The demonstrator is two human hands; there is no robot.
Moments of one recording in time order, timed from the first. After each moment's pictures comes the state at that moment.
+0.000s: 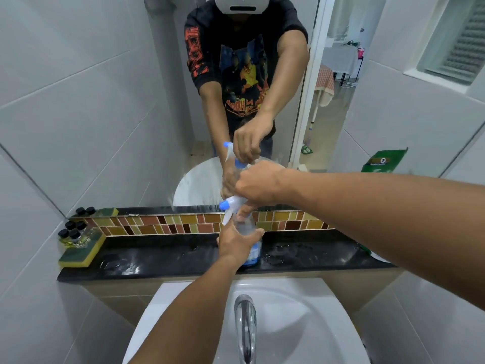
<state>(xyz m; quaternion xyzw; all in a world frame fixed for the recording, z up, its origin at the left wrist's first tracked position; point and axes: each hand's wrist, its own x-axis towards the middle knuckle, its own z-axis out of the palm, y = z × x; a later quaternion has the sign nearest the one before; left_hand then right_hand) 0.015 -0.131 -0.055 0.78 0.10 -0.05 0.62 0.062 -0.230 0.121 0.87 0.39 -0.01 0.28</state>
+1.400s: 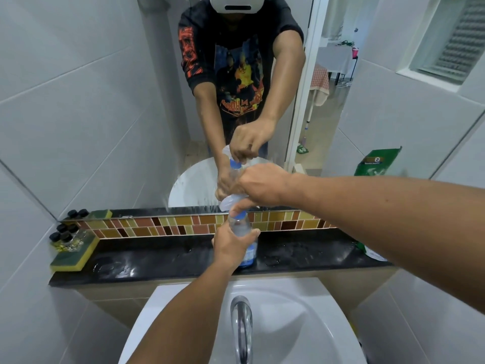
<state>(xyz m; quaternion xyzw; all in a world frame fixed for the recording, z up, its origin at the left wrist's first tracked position) 0.022 -0.130 -0.069 0.76 0.11 -0.04 0.63 0.078 -0.256 0.098 0.90 0.41 0.03 0.10</state>
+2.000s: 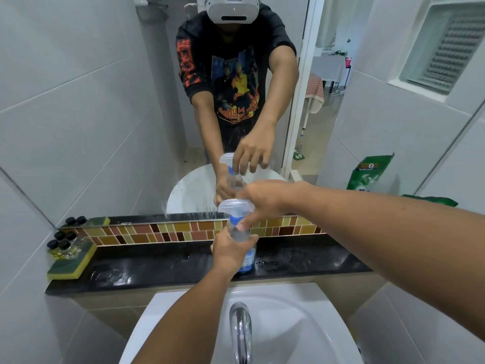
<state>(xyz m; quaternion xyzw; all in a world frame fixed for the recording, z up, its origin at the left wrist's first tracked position) 0.019 -0.133 -0.061 0.77 0.12 -0.05 0.62 0.063 -0.263 0.099 0.95 0.29 -0.12 -0.06</state>
